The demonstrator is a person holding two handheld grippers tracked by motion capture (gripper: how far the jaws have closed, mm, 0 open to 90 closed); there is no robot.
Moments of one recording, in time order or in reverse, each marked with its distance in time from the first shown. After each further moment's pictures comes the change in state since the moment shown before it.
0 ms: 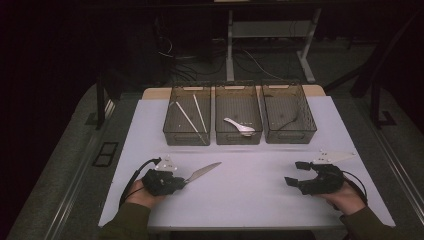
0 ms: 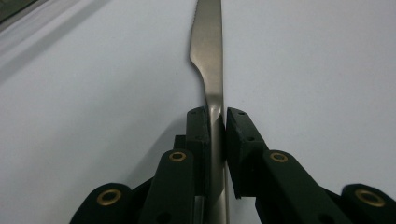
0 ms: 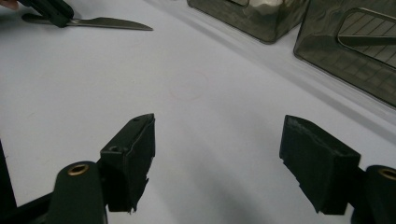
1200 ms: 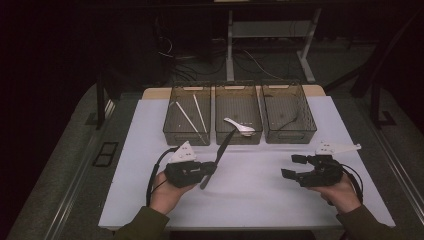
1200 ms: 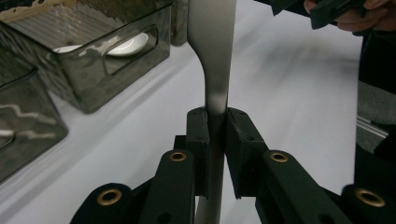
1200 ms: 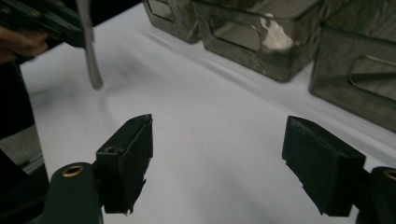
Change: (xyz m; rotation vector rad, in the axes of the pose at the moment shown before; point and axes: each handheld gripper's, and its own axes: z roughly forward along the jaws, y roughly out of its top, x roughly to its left) left arm -0.051 0.078 0.003 -0.343 -0.054 0.020; right arm 0.002 0.025 -0.003 -0.103 0.090 0.086
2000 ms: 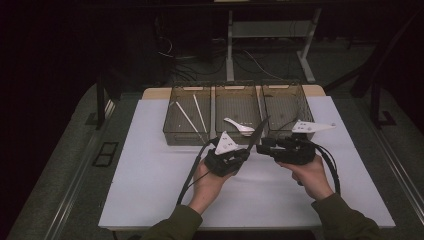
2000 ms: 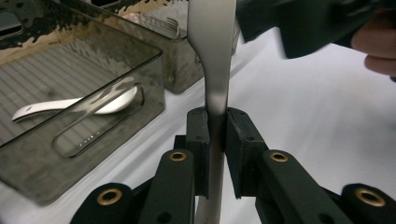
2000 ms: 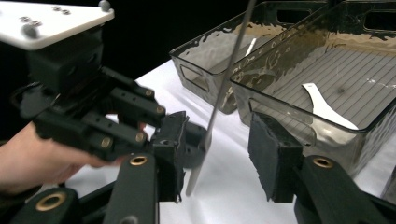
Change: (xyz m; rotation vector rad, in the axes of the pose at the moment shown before) left arm -0.029 0.040 0.082 -0.060 0.097 0.008; right arm 0.018 0.058 0.047 -0.126 0.104 0.032
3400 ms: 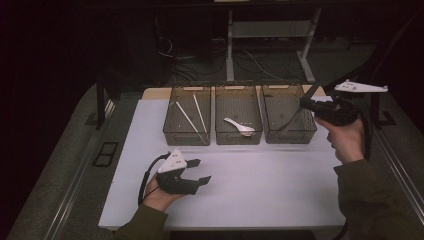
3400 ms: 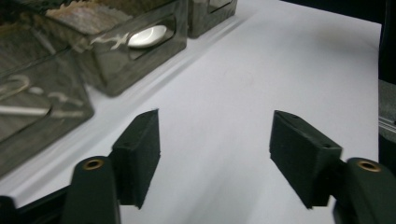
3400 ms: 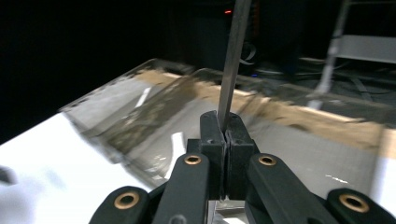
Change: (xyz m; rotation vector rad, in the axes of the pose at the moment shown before) left arm 0.049 -0.072 -0.109 0.016 -0.056 0.011; right arm -0.069 0.076 -0.079 -0.104 -0.361 -0.032
